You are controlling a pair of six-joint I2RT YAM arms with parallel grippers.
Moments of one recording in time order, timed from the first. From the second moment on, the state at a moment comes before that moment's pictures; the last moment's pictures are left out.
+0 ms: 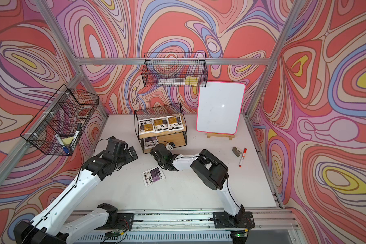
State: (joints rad) left arm -0.34 1.00 0.90 -0.80 -0.26 -0.73; right arm 0.89 2.10 1.27 0.22 0.13 1.49
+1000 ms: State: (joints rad) left arm -0.43 1.11 0.67 -0.79 0.03 -0.76; right arm 0.84 1.64 0.95 -0.14 -0.31 0.82
